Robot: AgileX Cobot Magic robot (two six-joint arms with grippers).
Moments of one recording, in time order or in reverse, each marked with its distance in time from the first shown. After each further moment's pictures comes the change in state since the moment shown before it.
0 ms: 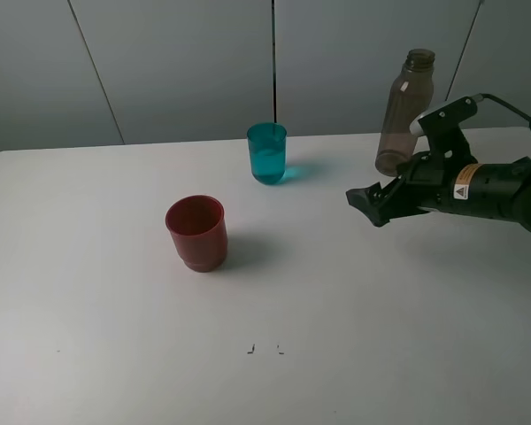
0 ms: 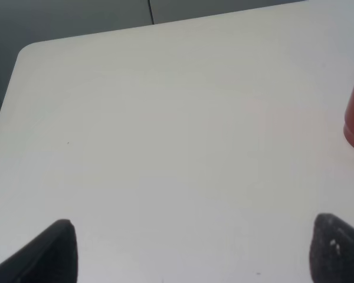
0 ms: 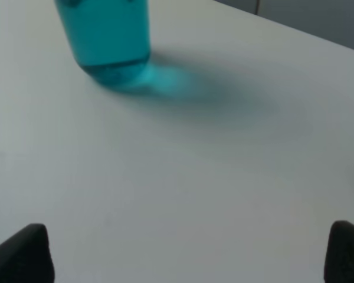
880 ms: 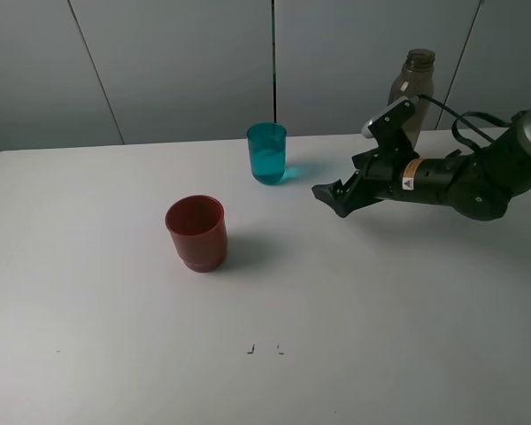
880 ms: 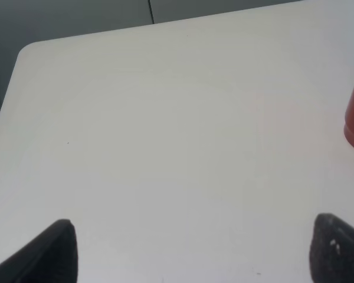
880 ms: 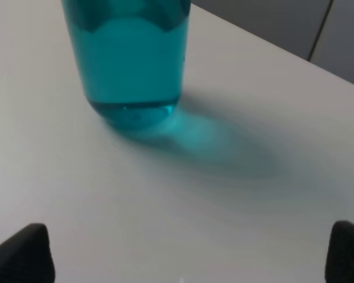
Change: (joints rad) left arm 0.000 0.000 0.000 0.000 0.000 0.000; right arm 0.039 0.310 -0.287 -0.076 -0.078 -0.052
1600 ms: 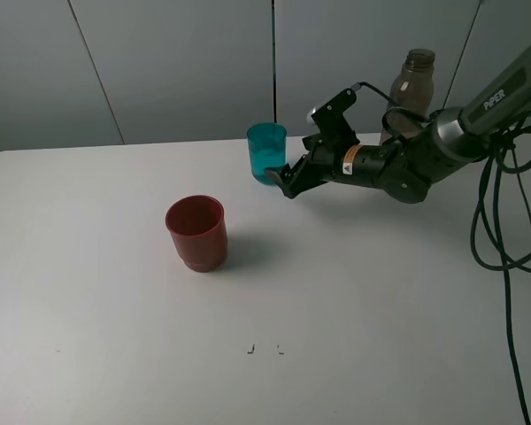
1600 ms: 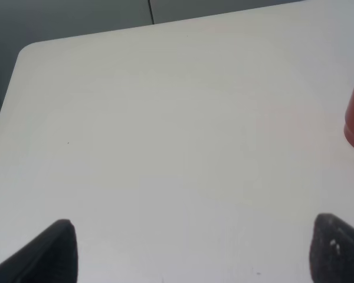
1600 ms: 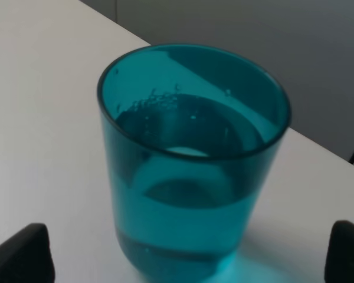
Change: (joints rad) left arm 0.000 0.000 0.000 0.000 0.000 0.000; right arm 0.153 0.176 -0.289 0.091 0.015 -0.005
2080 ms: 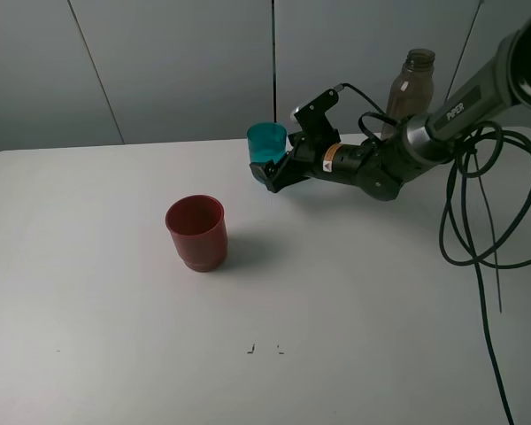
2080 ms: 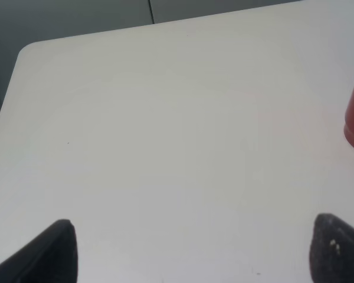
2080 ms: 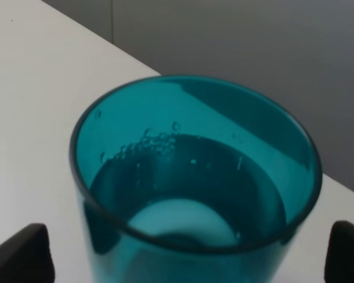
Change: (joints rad) left arm 0.000 0.000 0.000 0.000 0.000 0.000; right arm 0.028 0.093 -0.138 0.040 0.010 0.008
